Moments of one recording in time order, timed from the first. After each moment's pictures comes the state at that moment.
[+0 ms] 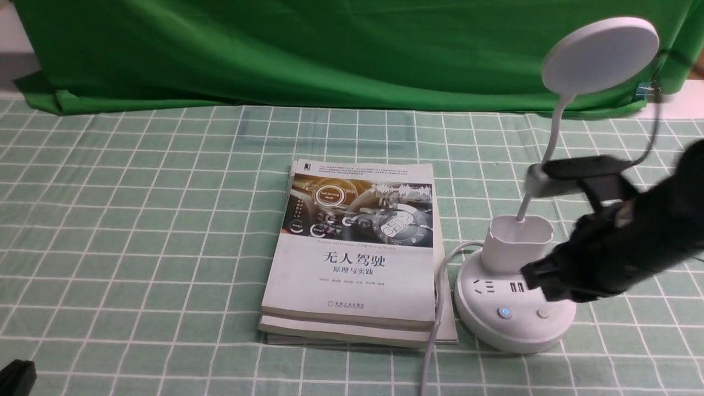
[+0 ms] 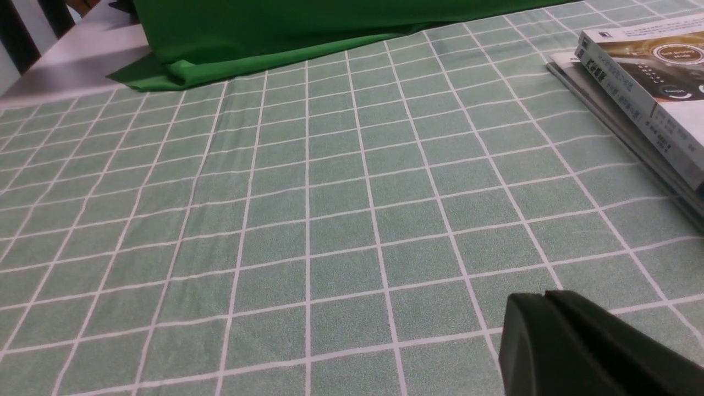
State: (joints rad) right arm 0.33 1.44 -0.90 0.13 0.74 -0.06; left arm 0.02 0.00 0.01 -0.14 0.31 0.39
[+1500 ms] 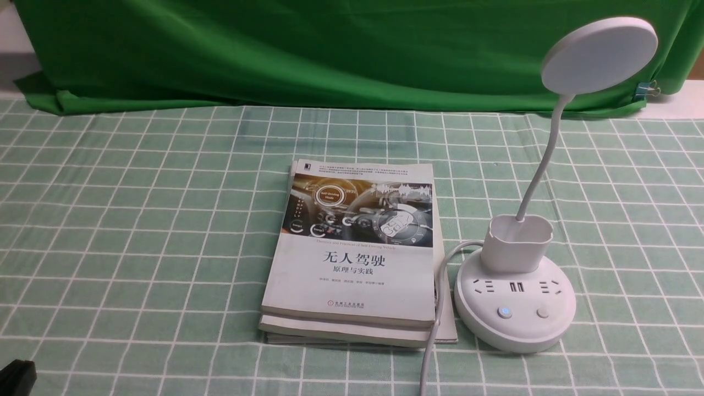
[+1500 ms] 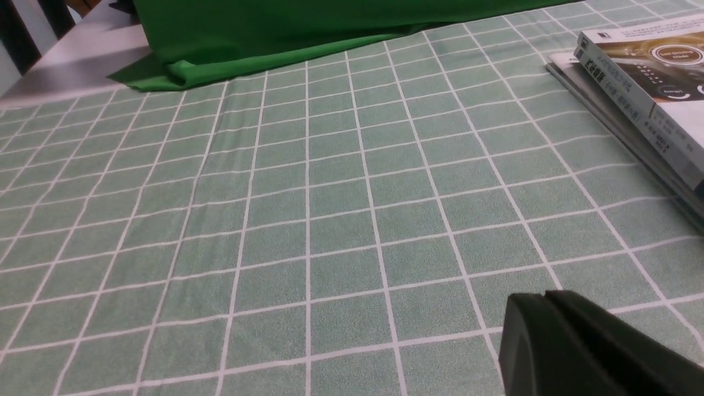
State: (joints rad) right arm 0.09 0.02 0.01 0.03 0.23 -0.05; left arm 0.02 0.00 0.01 -0.14 0.31 0.39
